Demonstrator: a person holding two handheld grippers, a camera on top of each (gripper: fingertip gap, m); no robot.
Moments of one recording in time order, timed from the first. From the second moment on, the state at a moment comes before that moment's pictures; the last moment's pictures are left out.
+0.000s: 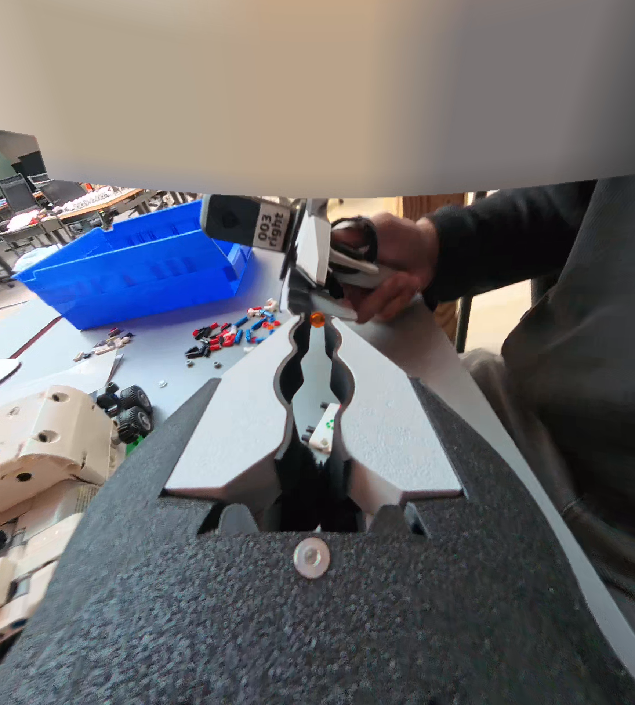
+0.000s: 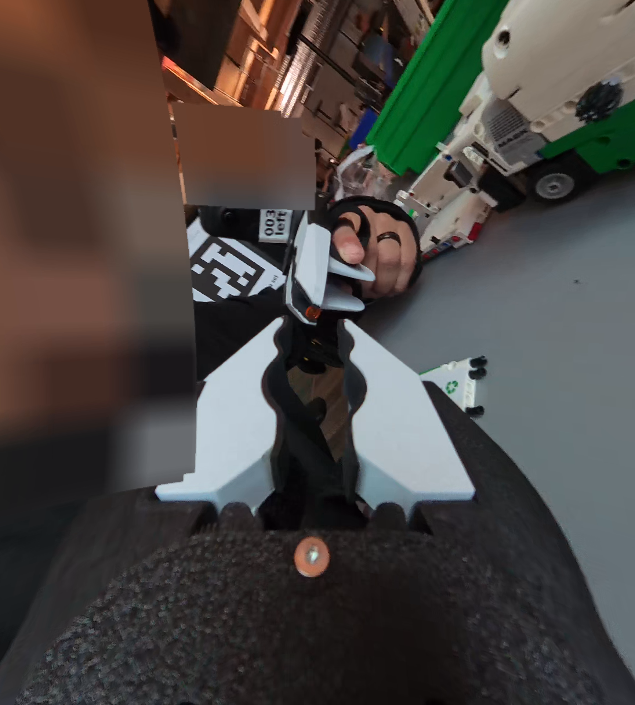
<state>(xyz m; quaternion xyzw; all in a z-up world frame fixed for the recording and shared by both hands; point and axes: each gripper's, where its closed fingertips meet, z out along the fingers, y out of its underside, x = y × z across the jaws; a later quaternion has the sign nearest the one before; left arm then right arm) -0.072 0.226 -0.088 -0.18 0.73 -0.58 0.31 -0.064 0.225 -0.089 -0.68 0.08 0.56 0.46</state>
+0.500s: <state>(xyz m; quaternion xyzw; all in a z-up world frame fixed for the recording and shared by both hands) -0.093 0.226 -0.043 -0.17 0.62 -0.74 0.21 -0.096 0.212 -0.054 -0.59 -0.03 0.55 0.58</state>
